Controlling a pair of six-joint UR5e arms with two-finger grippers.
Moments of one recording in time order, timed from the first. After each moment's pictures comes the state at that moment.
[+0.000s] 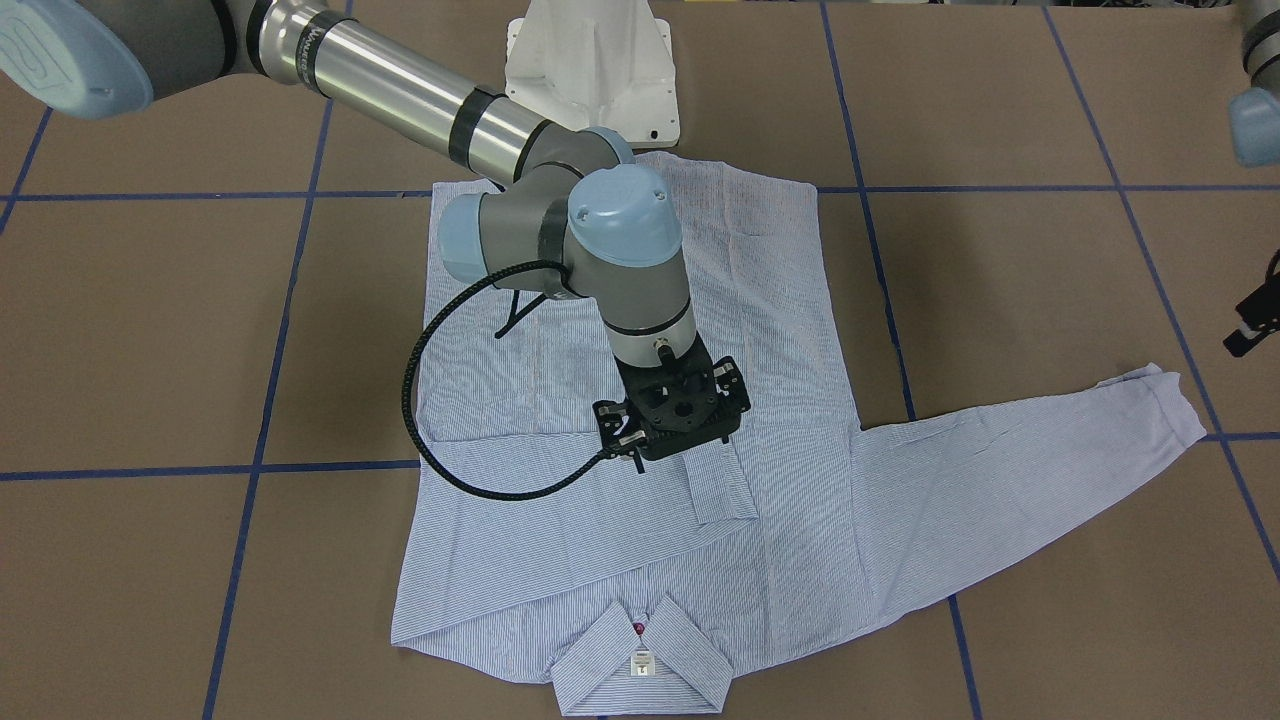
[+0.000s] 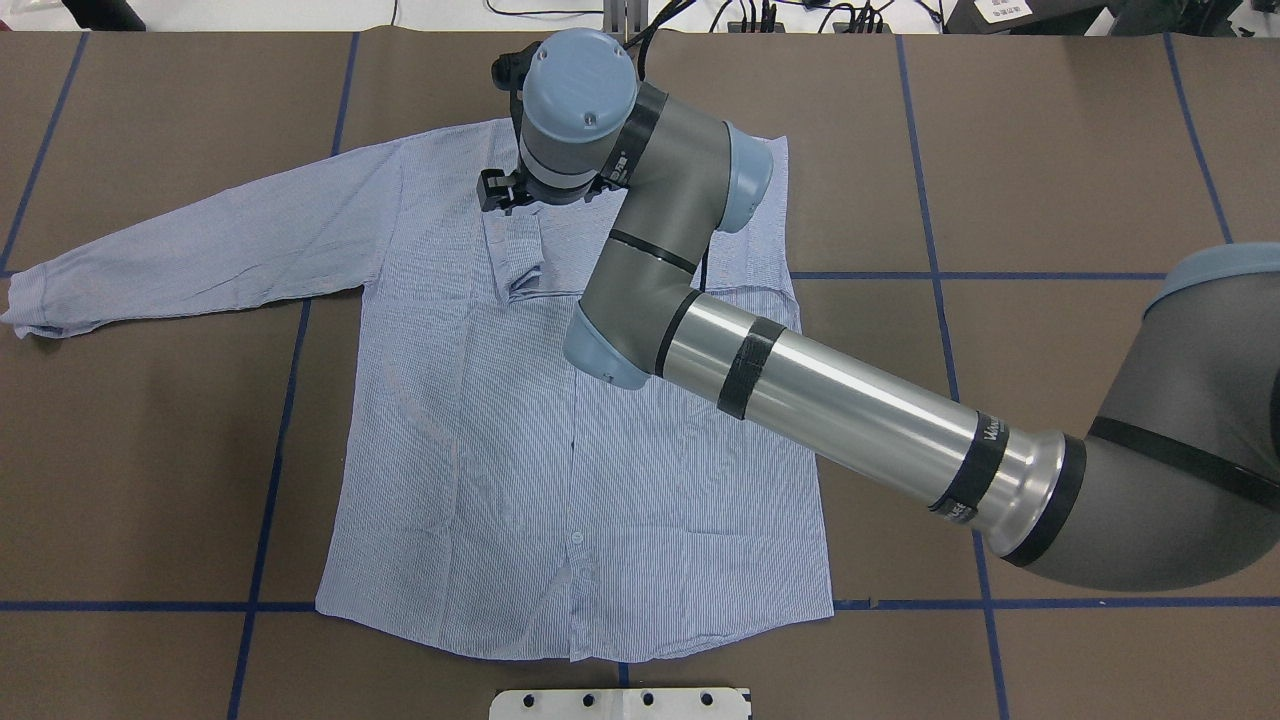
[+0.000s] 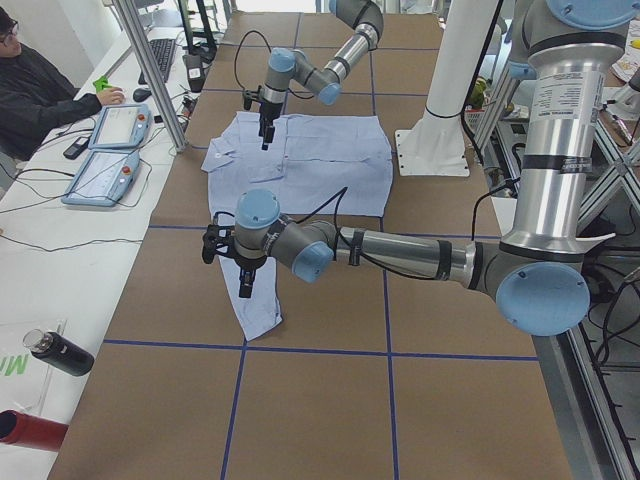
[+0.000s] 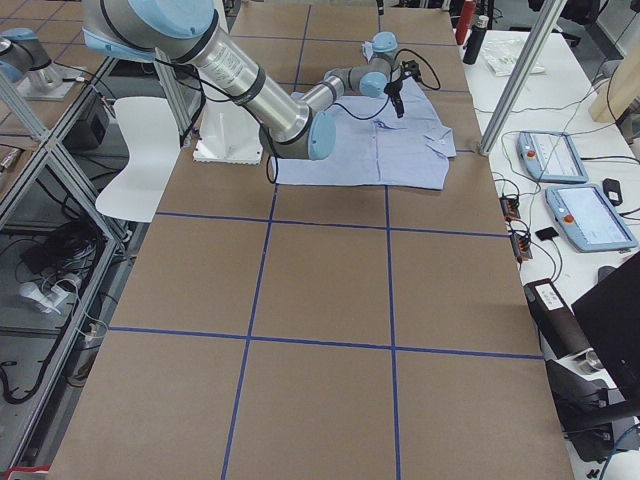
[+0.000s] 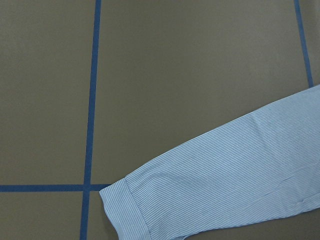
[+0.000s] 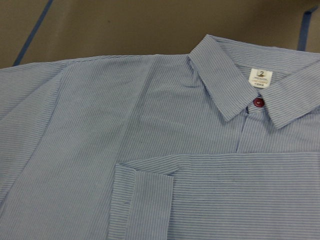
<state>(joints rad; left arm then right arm) -1.33 -1.63 -1.59 -2.11 -2.27 -0.64 0.65 -0.44 1.03 -1.20 1.81 0.95</state>
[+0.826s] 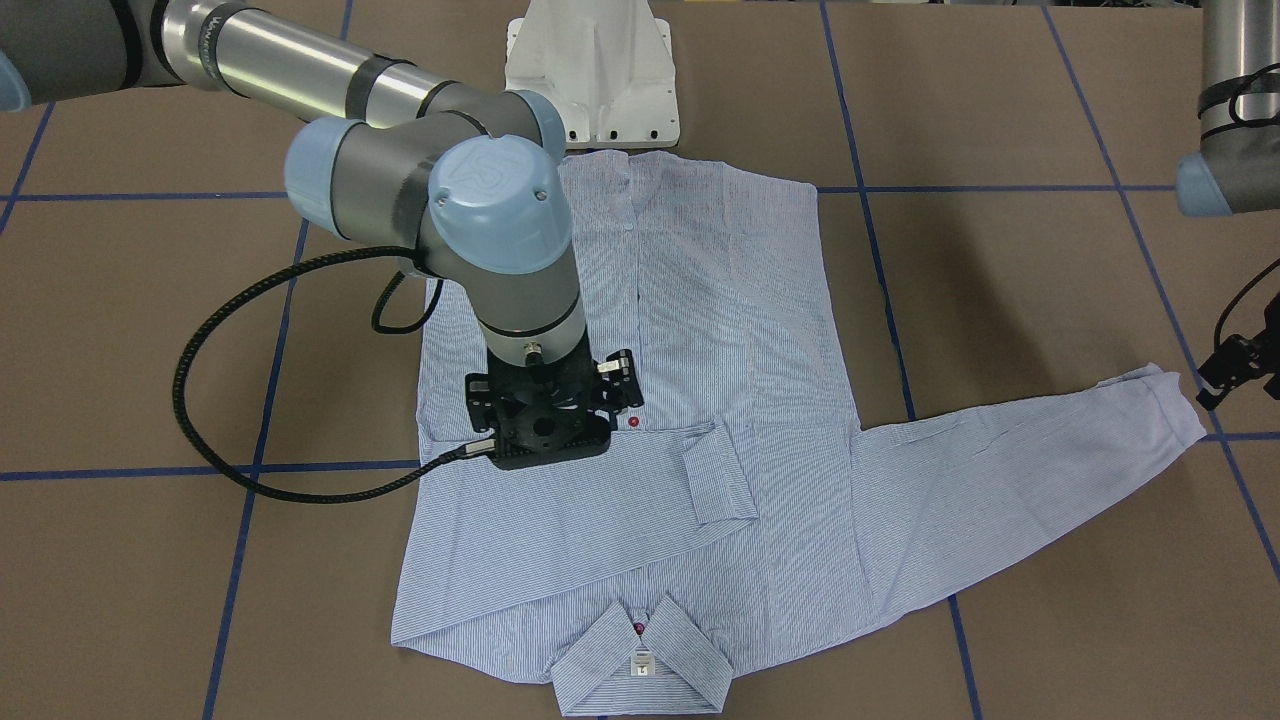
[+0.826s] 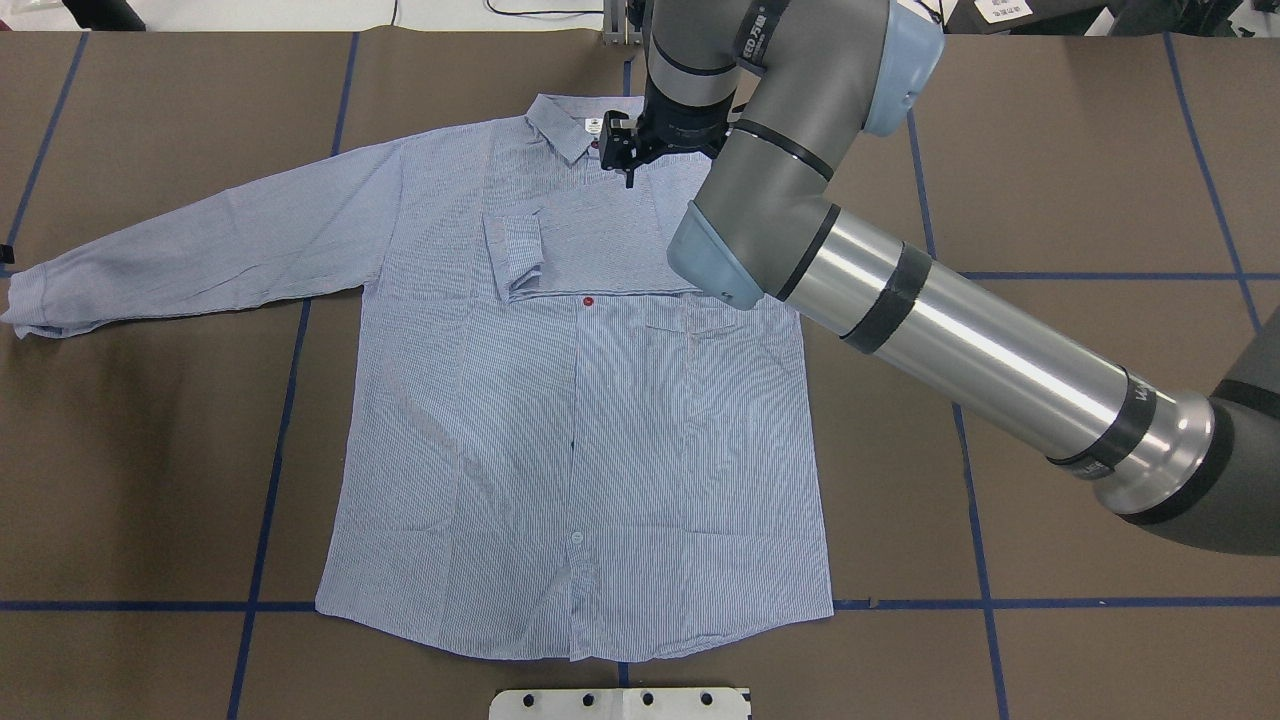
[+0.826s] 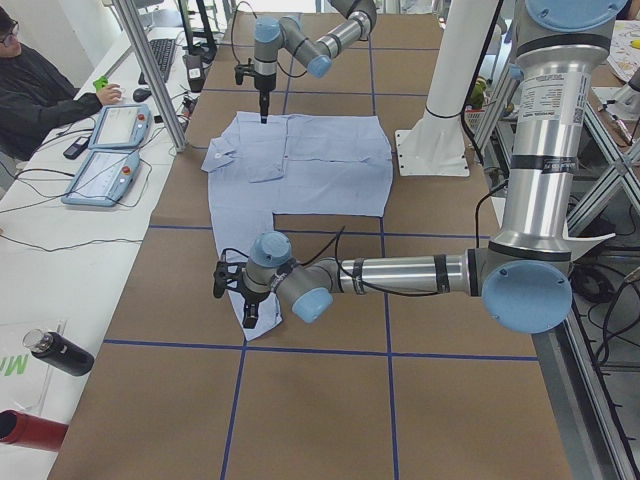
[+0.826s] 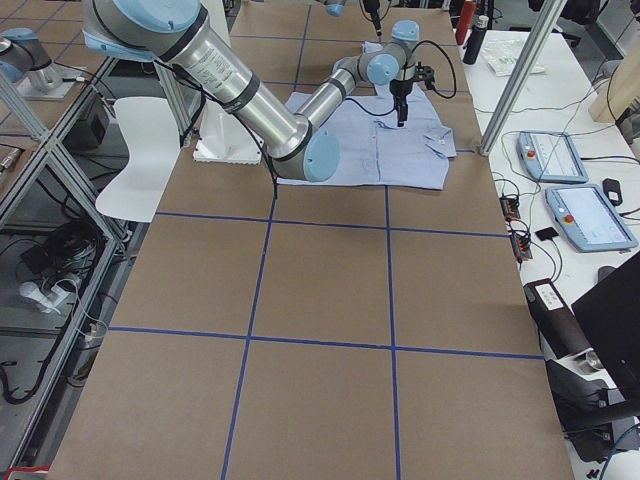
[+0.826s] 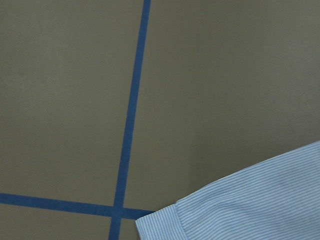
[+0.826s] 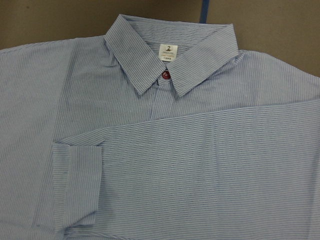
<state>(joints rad) -1.21 -1.62 -1.24 -2.55 -2.07 -0.85 0.78 -0.60 1.35 -1.60 2.02 0.90</state>
